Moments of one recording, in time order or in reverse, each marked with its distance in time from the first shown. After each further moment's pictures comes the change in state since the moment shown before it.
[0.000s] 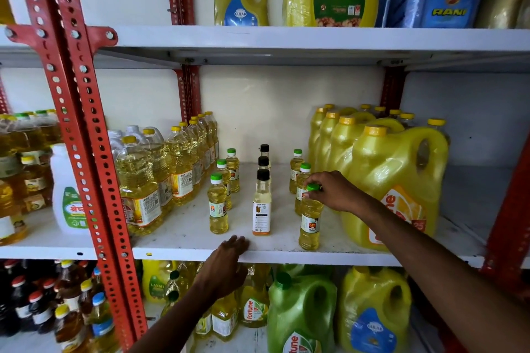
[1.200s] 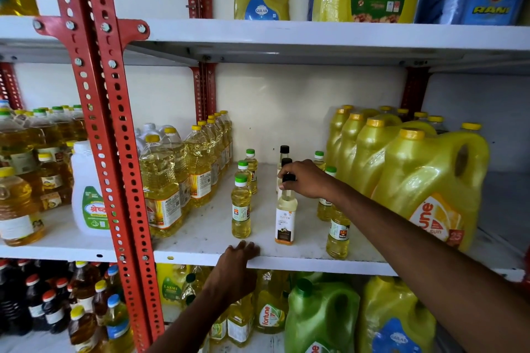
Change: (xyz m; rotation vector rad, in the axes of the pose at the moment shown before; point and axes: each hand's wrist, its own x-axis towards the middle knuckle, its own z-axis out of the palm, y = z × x) left_hand -0.003 -0.036 -0.013 -0.087 -0.002 -0.046; right_hand 0.080 -0.078 0.047 -0.010 -0.090 -0.063
